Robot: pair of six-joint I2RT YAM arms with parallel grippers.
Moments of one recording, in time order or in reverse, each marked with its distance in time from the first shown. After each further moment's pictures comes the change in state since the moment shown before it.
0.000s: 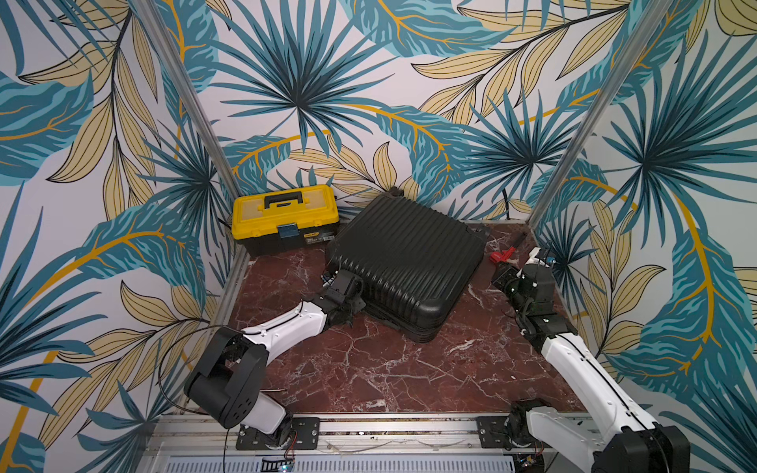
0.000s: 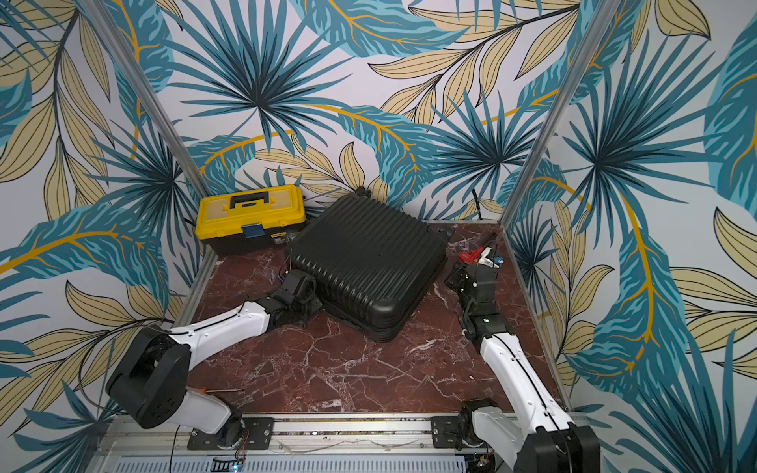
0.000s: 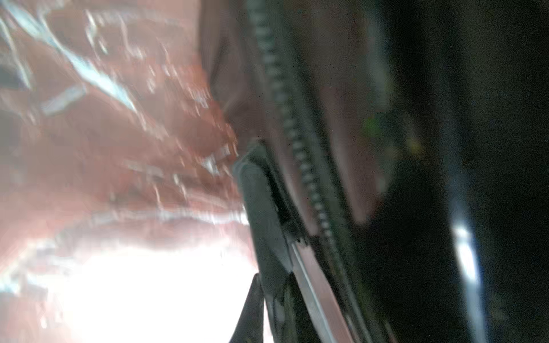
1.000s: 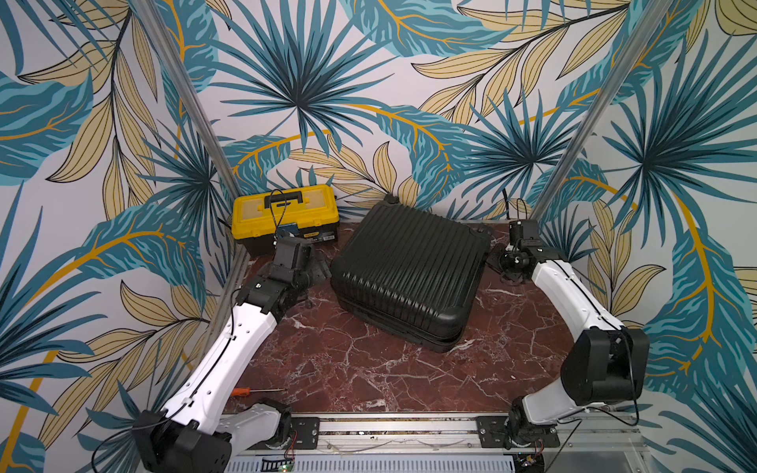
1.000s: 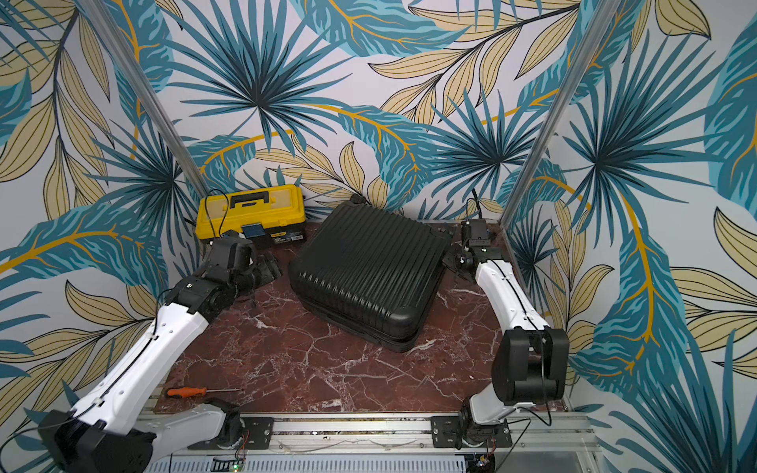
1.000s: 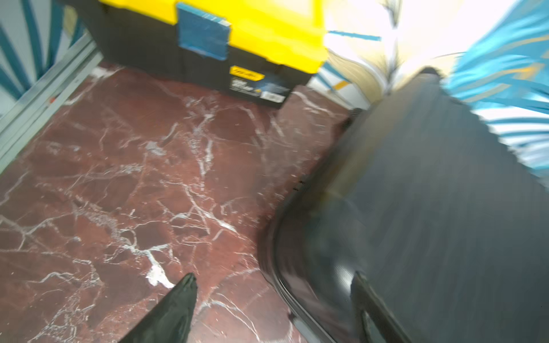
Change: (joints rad) left arm 0.309 -0.256 0.339 -0.405 -0.087 0.427; right arm -0.093 0.567 0.637 -0.585 -0.251 0.000
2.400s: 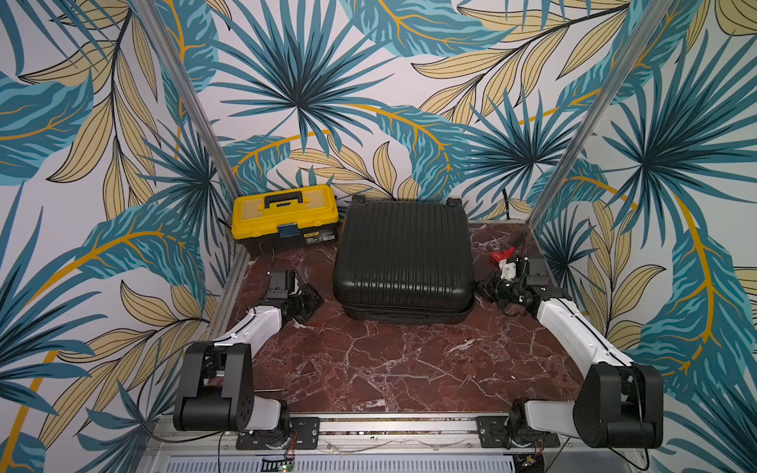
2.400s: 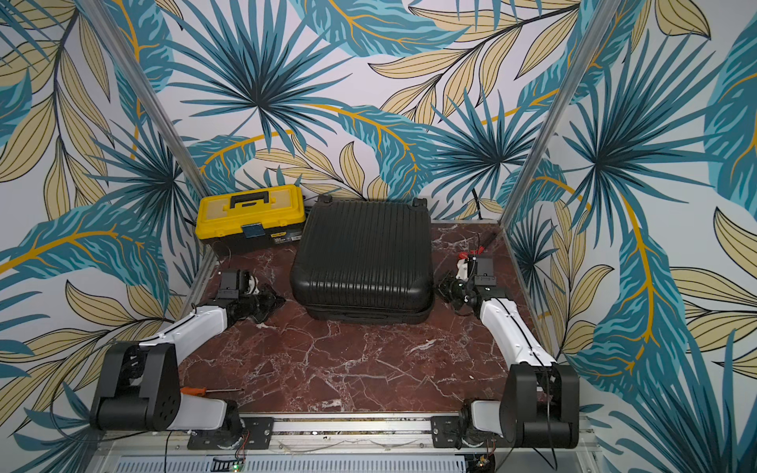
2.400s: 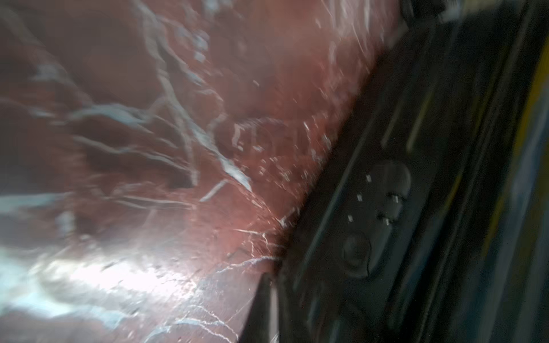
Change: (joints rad) left arm 0.272 0.193 -0.476 0.554 0.625 -0.239; right arm -0.037 -0.290 -0.505 0.310 -0.519 0.169
